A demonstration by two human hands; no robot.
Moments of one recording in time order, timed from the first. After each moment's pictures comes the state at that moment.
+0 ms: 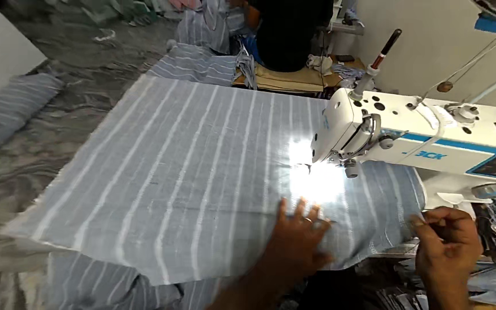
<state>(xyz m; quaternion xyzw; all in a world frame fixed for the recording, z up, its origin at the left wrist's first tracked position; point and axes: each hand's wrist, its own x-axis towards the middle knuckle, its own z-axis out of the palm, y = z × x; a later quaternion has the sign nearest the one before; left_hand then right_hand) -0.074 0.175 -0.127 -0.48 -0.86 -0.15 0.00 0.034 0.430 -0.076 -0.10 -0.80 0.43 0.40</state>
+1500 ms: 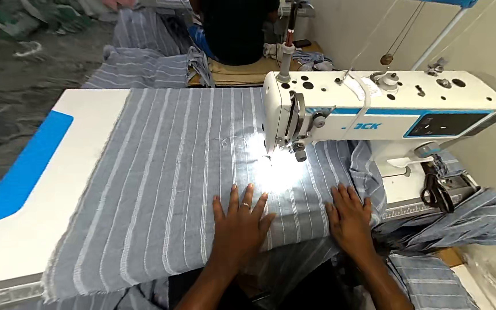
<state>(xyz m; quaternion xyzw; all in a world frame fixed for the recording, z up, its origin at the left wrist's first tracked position) -0.095 0.155 -0.132 -0.35 -0.93 -0.08 0.06 0.040 0.410 -0.155 -0.21 -0.96 0.07 0.17</state>
